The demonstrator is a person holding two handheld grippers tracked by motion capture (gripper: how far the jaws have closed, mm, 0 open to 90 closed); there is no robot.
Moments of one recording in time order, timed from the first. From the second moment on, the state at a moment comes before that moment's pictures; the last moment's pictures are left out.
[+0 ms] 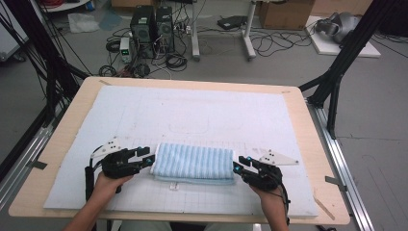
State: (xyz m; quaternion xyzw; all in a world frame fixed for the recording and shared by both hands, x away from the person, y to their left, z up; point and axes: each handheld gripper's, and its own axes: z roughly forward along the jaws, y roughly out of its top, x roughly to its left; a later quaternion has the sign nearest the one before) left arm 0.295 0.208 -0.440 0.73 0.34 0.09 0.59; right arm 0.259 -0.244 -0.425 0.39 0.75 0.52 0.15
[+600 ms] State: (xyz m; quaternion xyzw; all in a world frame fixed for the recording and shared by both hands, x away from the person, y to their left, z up) left arm 0.301 0.195 -0.443 0.75 0.36 0.09 0.56; right arm 0.276 -0.219 -0.442 0.39 0.81 0.41 0.13
